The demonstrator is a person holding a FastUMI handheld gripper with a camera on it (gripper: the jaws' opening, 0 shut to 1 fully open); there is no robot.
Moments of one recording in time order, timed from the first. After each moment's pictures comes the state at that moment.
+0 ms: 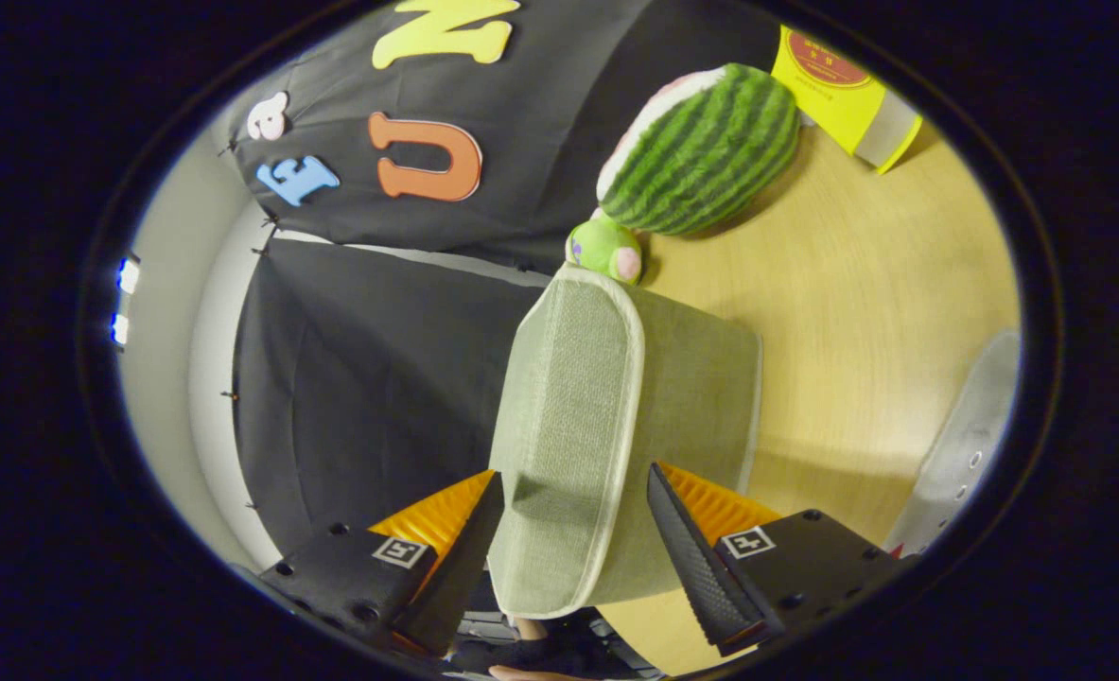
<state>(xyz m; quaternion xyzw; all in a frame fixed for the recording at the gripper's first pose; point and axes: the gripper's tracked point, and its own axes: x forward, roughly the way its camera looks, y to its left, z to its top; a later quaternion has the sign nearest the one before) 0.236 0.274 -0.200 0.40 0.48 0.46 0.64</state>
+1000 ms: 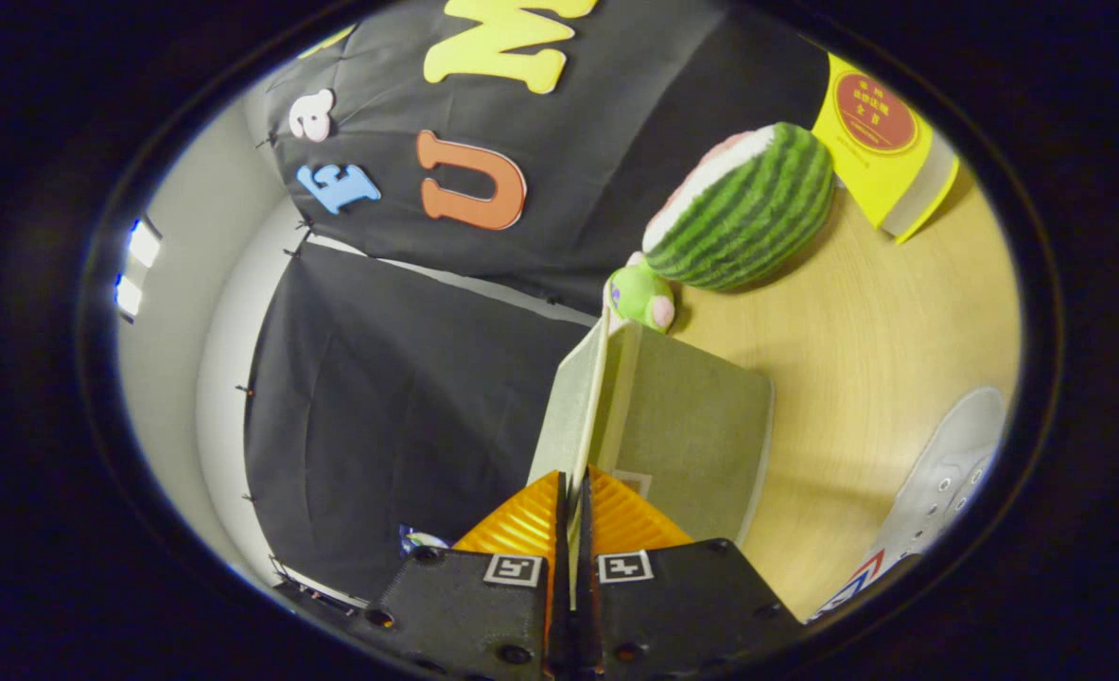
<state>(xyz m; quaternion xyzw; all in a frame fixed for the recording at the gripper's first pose) 0.251 0.249 -0.142 0.40 0.40 0.45 0.69</state>
